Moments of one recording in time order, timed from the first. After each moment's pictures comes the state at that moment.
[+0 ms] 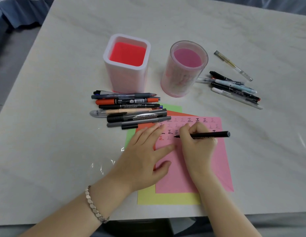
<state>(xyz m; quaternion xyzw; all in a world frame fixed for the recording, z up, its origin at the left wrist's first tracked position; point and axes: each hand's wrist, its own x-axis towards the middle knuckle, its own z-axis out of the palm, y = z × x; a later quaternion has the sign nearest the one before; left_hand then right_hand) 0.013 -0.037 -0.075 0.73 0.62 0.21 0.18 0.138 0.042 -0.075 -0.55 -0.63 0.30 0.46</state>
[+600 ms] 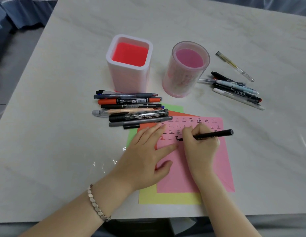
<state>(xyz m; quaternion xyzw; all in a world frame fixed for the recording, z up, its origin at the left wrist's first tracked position) 0.013 -0.035 -0.078 0.74 0.62 0.22 0.16 0.139 0.043 -0.073 -0.56 -0.62 0.30 0.45</state>
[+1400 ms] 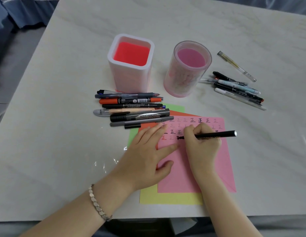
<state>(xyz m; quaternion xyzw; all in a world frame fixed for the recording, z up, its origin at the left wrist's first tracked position) 0.013 -0.035 -0.078 0.73 0.62 0.23 0.16 0.139 0.043 -0.073 -0.56 -0.61 0.33 0.46</state>
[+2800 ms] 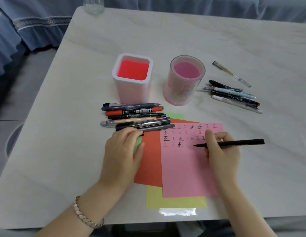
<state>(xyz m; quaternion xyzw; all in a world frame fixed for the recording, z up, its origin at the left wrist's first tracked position) -0.023 -0.044 -0.069 0.60 0.73 0.32 0.06 0.170 0.040 -0.043 -0.63 -0.48 0.42 0.44</state>
